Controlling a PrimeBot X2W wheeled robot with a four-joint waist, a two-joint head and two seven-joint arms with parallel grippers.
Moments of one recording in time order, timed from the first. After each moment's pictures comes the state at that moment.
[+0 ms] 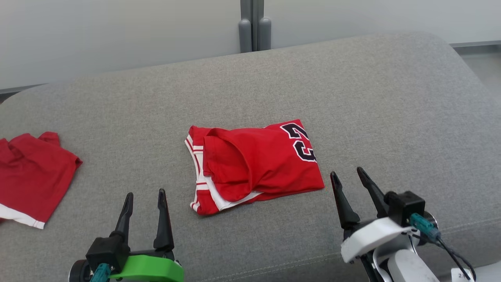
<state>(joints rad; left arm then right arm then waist) 0.02 0.05 -0.16 0.13 -0.28 0.06 -0.26 -0.17 -0.05 0.21 0.33 0.26 0.13 -0.26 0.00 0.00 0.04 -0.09</state>
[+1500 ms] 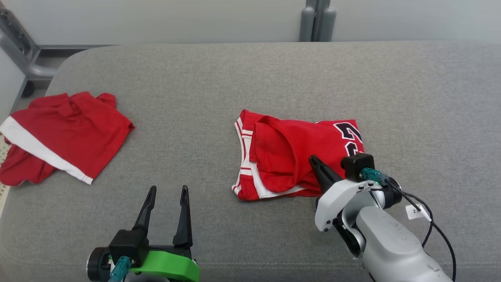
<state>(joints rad) 0.00 0.05 -0.23 0.15 -0.24 0.04 -0.26 -0.53 -0.05 0.46 0.82 0.40 0.13 -0.26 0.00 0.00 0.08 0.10</state>
